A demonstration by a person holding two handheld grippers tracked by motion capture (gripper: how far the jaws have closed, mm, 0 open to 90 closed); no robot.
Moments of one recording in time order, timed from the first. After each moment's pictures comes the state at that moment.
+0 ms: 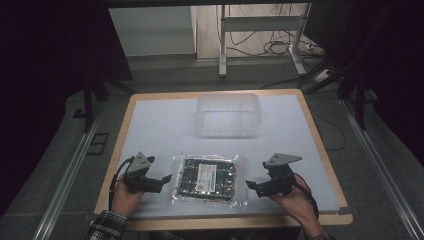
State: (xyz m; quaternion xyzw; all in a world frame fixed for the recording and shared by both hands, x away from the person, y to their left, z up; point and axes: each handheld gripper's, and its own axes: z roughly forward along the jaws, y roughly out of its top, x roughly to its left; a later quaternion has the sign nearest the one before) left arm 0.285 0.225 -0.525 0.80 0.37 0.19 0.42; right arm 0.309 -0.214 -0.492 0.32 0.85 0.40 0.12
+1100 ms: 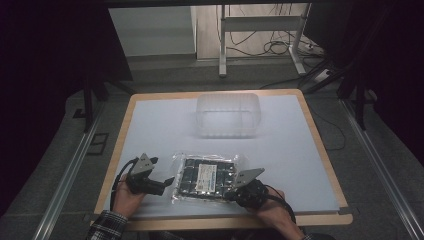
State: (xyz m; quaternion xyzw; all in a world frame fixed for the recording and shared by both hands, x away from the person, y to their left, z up) left arm 0.284 0.219 -0.526 0.82 0.34 0.19 0.42; right arm 0.277 -0.144 -0.506 0.17 0.92 0.35 0.03
